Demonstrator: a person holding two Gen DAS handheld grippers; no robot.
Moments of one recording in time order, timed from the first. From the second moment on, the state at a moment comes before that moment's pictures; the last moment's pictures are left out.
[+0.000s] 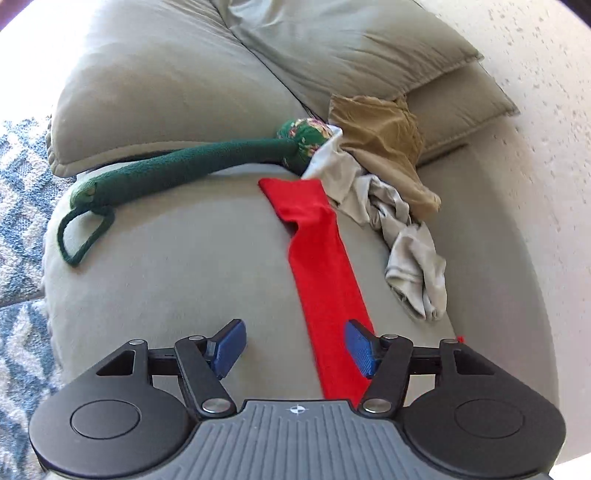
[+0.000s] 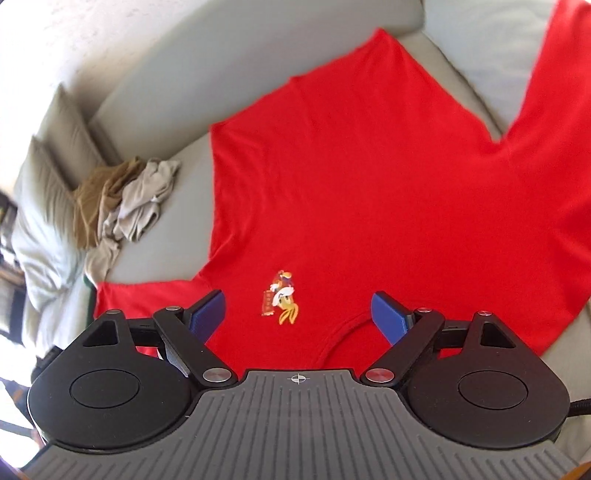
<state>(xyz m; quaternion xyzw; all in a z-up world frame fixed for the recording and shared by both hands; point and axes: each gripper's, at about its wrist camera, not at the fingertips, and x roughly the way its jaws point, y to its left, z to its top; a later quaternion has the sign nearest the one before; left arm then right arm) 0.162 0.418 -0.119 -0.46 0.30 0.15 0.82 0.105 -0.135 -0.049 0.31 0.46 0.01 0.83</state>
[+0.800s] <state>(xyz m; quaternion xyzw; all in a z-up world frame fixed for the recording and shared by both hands) 0.271 0.473 -0.148 -0.51 0.29 0.13 0.80 0.123 -0.107 -0.054 0.27 0.46 0.04 0.84</state>
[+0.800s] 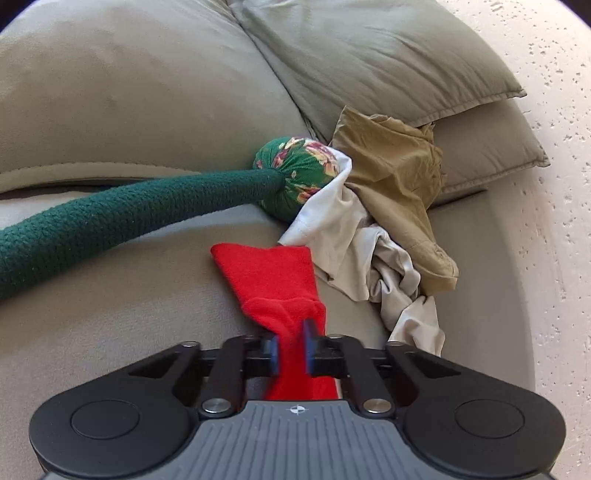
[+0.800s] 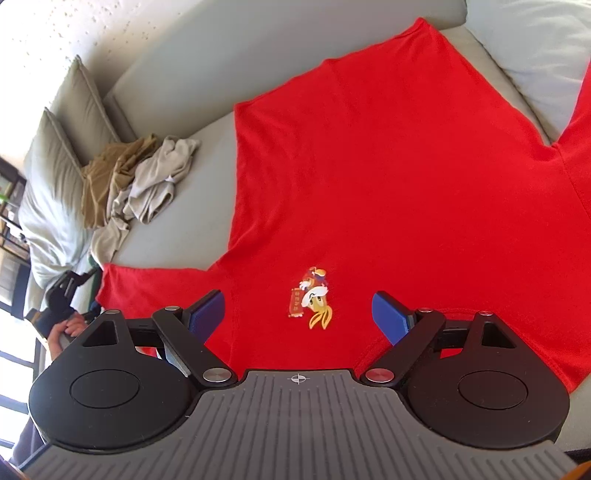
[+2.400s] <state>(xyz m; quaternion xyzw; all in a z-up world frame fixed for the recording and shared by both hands) 0.100 -0.188 -0.067 0.30 0.19 -0.03 0.93 0.003 -0.361 -0.078 0.33 0.19 -0.06 0.92</state>
